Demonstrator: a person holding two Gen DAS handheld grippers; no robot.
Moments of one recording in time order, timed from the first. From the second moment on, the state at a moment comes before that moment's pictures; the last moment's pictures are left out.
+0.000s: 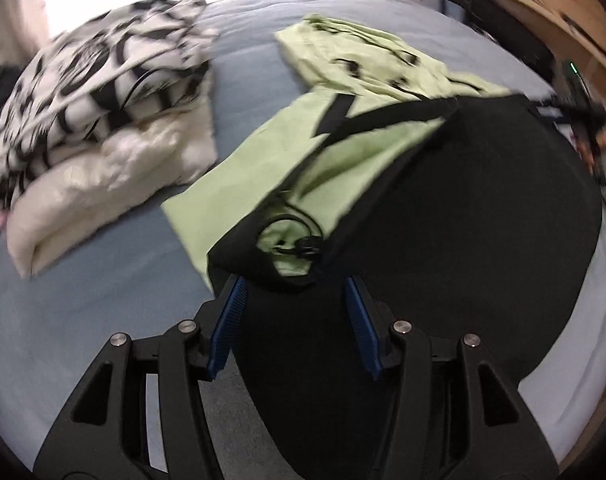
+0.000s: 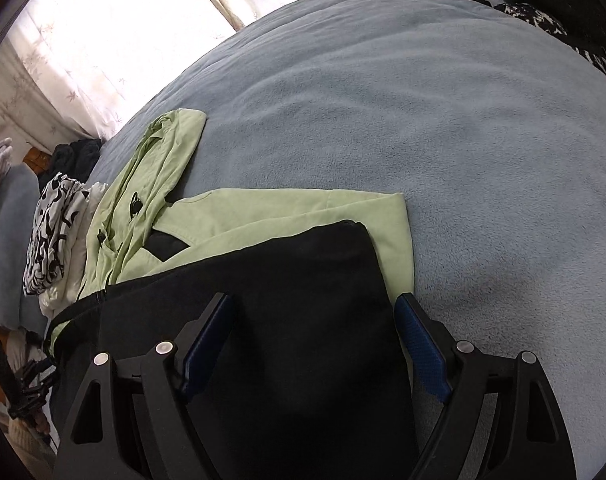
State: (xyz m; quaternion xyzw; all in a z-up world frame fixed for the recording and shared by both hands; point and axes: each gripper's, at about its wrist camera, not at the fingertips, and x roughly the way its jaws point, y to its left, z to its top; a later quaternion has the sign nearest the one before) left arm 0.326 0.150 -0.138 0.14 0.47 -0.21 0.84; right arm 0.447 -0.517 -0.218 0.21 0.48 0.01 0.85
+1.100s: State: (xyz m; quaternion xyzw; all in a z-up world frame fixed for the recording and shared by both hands) left arm 0.388 0.160 -0.148 0.08 0.44 -0.09 0.89; right arm 0.435 -0.507 -0.178 0.12 0.42 -0.01 0.90
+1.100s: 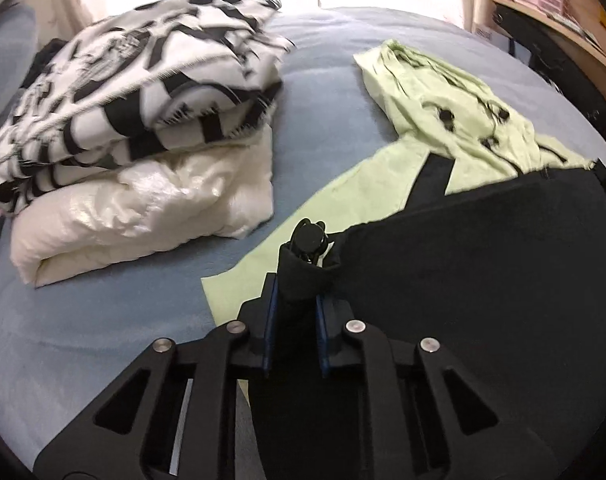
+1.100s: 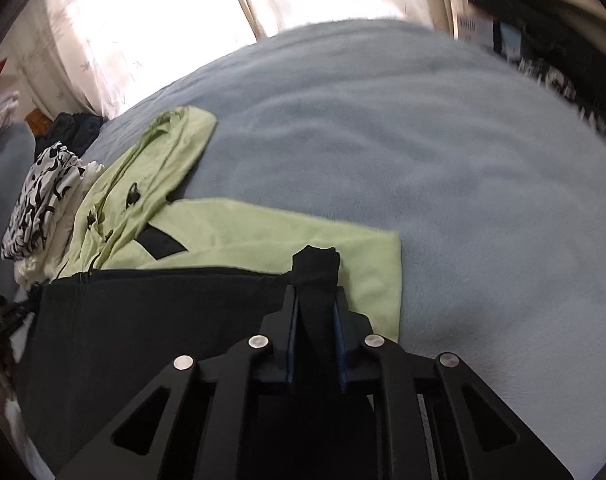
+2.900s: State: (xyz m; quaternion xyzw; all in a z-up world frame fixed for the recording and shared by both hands) left arm 0.295 0.034 -0.155 -0.11 0.45 -0.02 0.88; right arm 0.354 -0.247 -0.164 0.08 0.43 0.10 0.89
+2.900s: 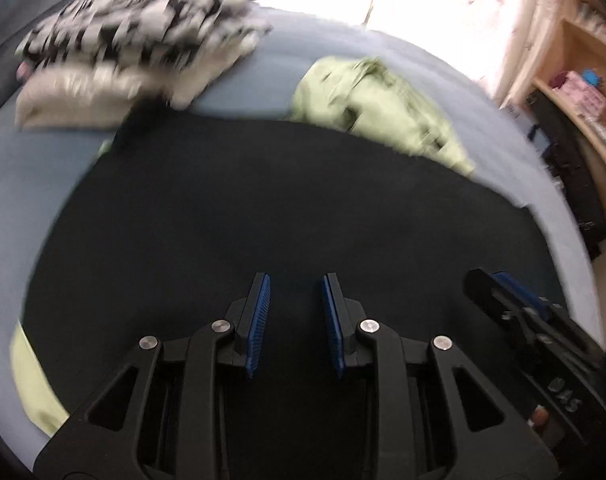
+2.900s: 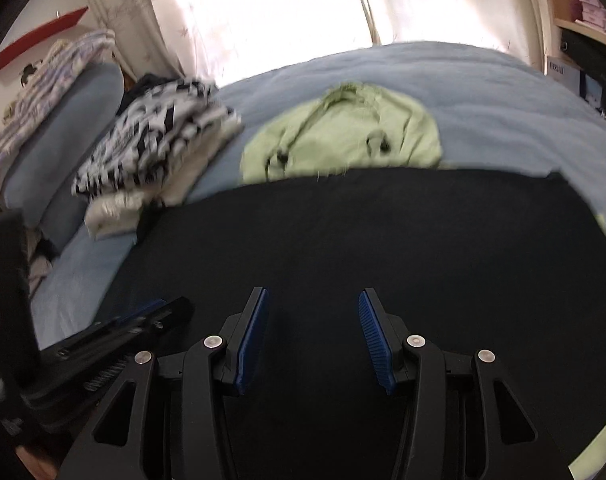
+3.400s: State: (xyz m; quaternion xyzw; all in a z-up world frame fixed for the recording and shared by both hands) left arm 0.266 0.125 -0.170 -0.13 0.42 0.12 0.89; right arm 0.301 -0.437 -0.200 0.17 0.41 -0.09 0.89
